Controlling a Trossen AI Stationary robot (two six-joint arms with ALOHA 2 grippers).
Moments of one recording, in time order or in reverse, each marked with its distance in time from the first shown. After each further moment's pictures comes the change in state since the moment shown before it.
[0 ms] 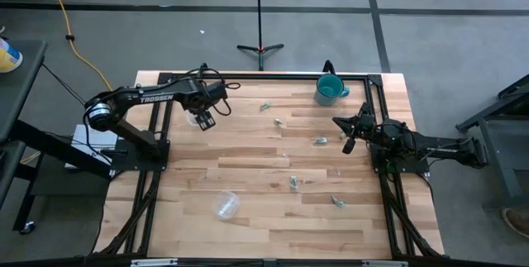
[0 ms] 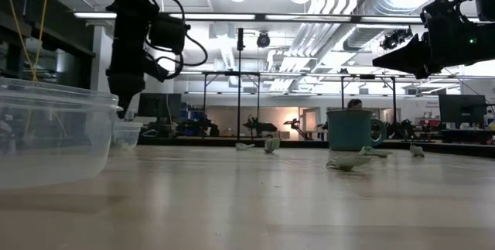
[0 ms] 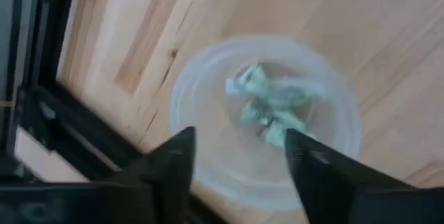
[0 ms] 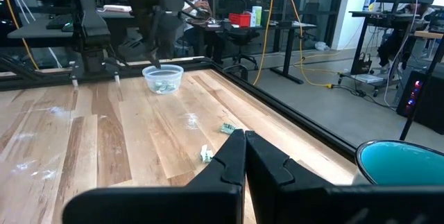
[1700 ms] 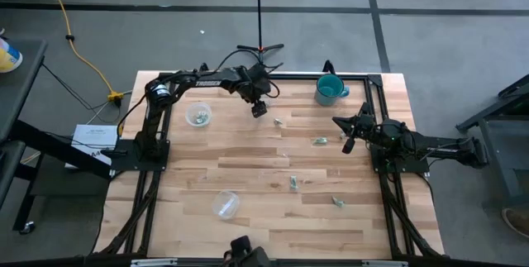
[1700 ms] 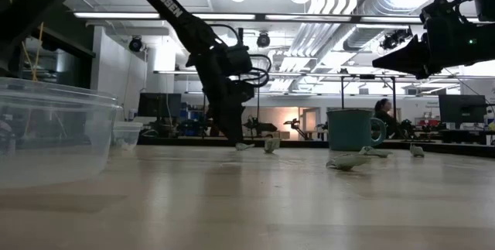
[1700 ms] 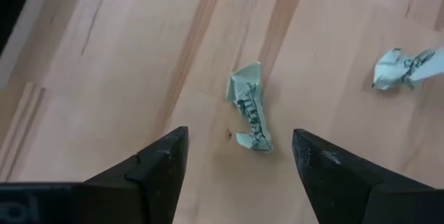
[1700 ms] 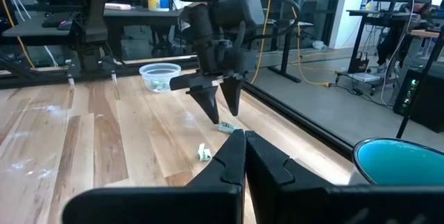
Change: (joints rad) left arm 0.026 0.600 0.501 0.503 0.486 0.191; right arm 0.000 0.008 0.000 0.001 0.009 0.000
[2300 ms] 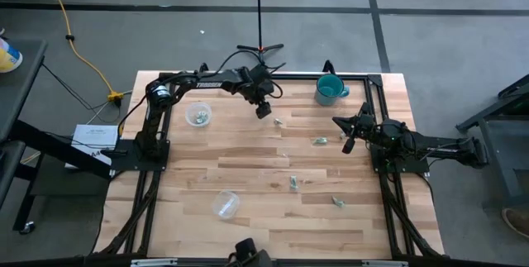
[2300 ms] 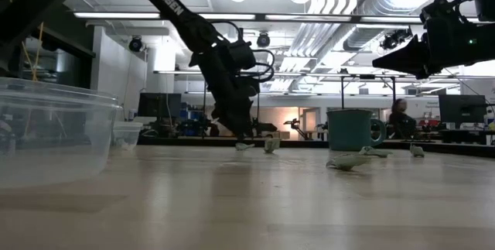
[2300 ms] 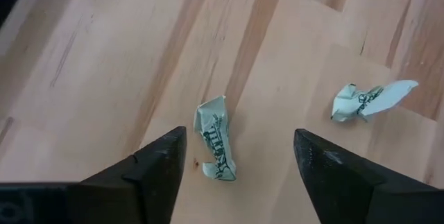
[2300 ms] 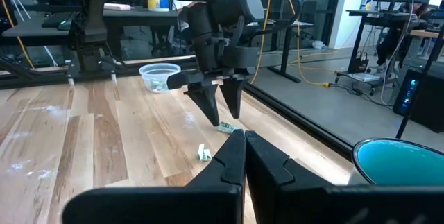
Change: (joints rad) left arm -0.020 0.000 0.010 0.051 0.042 -0.062; right arm 0.000 0.000 0.000 0.004 0.000 0.000
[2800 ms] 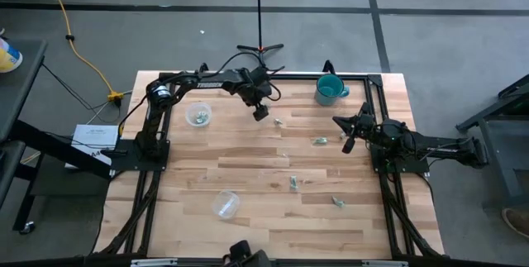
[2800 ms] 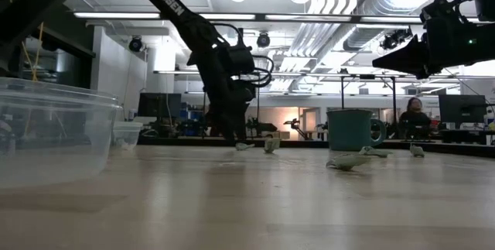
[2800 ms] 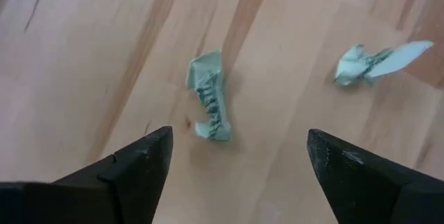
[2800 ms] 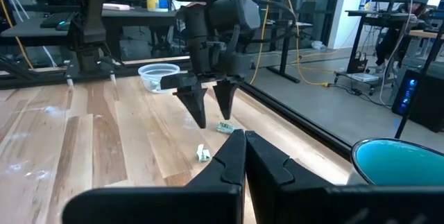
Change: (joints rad) left arm 0.000 0.005 0.004 -0.104 0.000 -0.028; right arm 0.000 0.000 0.000 0.003 0.005 0.000
